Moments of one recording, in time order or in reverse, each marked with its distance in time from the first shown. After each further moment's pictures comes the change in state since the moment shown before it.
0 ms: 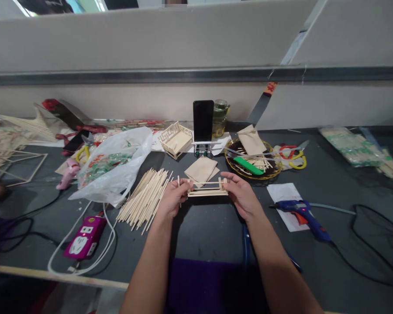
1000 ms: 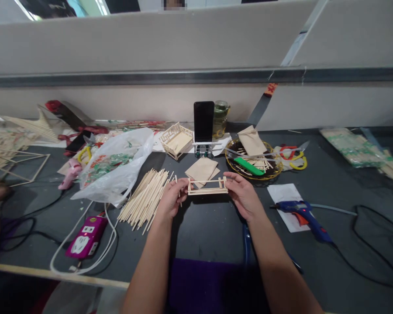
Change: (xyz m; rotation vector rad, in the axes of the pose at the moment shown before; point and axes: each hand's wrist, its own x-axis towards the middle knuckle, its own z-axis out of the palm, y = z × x) left_hand 0.002 0.000 -0.005 -0.113 0.011 0.018; right_hand 0.003 0.002 -0.005 0.043 0.043 -0.011
